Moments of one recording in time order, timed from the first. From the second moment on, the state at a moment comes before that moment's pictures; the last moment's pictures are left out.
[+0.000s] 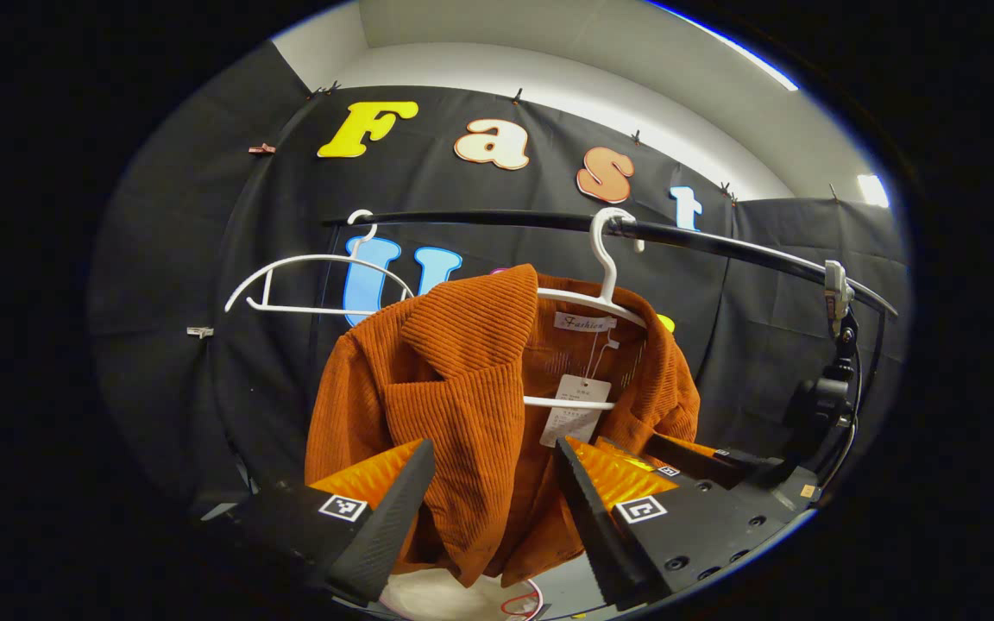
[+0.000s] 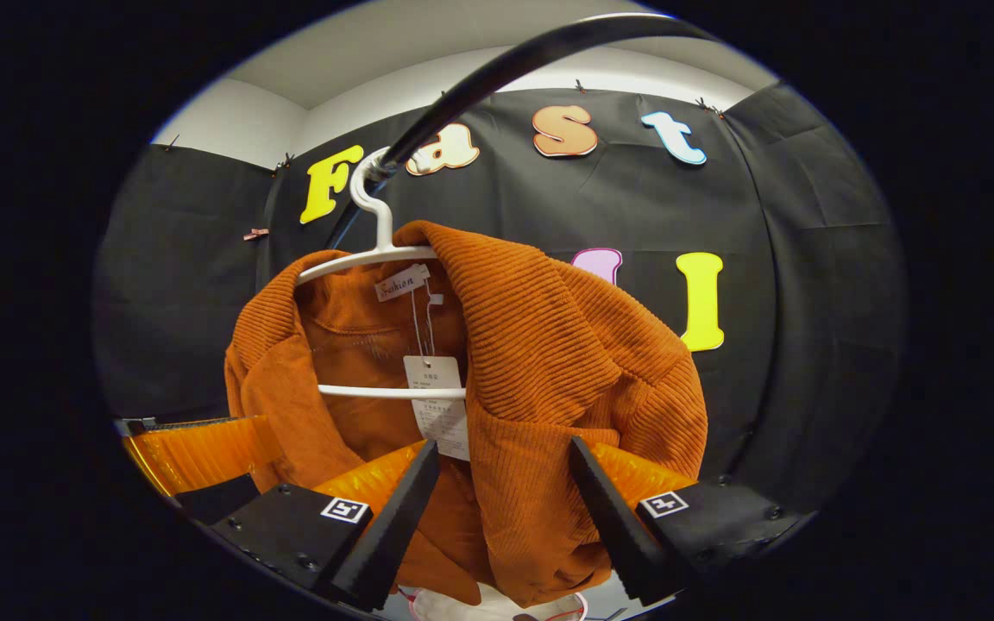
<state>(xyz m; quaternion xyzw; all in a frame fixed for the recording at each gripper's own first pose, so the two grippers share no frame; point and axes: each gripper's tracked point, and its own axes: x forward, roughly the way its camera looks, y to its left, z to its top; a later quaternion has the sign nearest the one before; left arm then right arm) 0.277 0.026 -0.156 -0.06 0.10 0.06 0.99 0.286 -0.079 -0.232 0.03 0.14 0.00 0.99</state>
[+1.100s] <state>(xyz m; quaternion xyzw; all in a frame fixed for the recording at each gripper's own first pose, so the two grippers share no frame) 0.379 0.077 -0.184 -0.06 0.04 0.20 0.98 0.356 -0.110 -0.254 0.03 0.13 0.00 0.99</state>
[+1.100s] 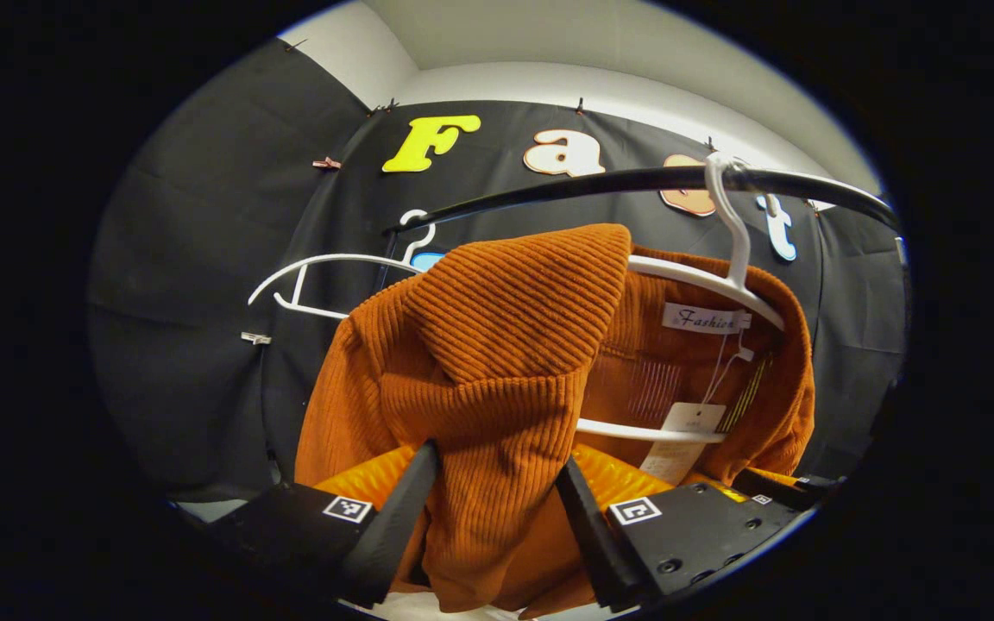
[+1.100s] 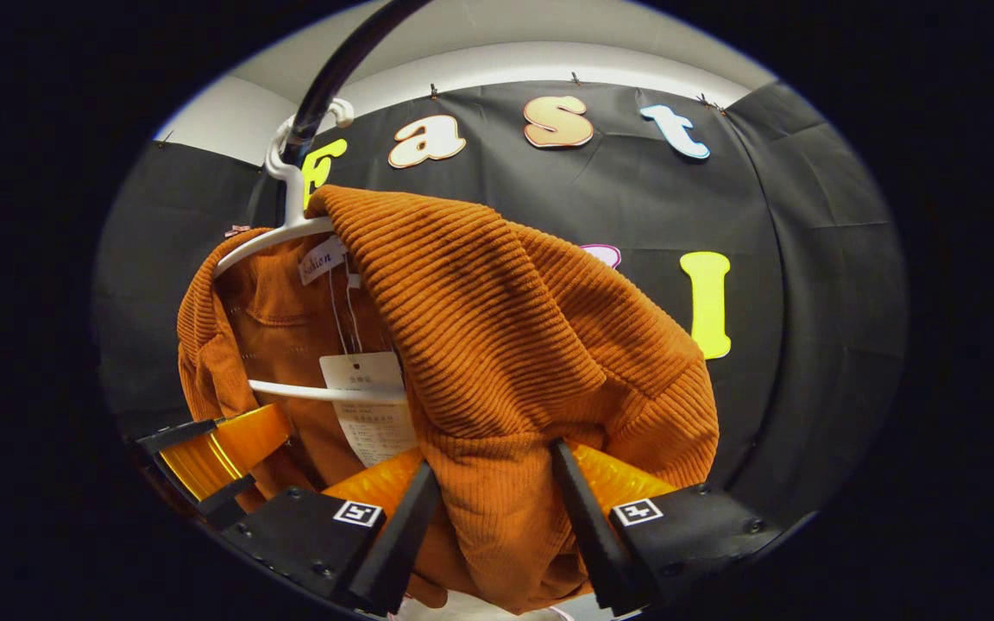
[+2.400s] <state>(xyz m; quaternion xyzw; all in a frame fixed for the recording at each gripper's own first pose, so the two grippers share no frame) 0.312 0.163 -0.056 0.06 -0.06 0.23 0.97 0.364 -0.205 -0.157 0.07 0.01 0.01 1.00</state>
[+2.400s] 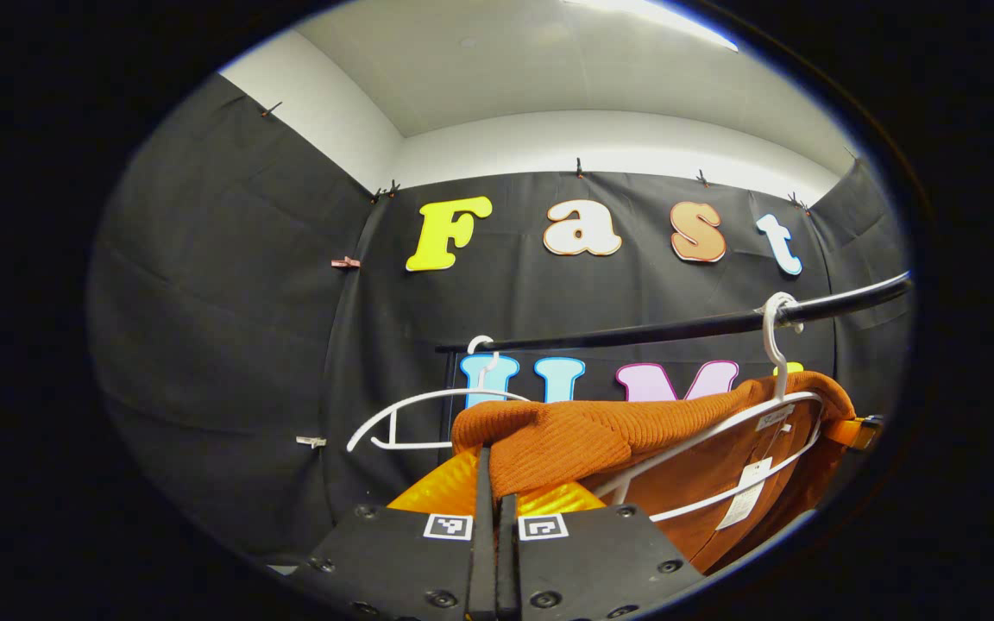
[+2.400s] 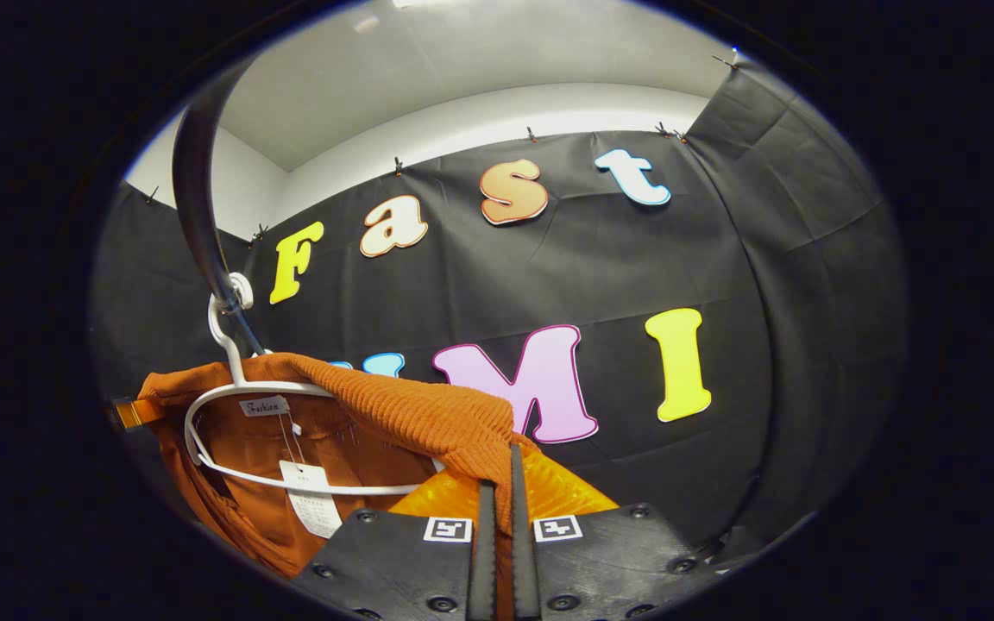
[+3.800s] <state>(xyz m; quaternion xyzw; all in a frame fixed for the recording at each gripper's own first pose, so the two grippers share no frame) 0.391 0.206 -0.105 0.01 0.03 0.04 1.00 0.426 -0.210 -0.165 0.17 0.04 0.15 0.97</state>
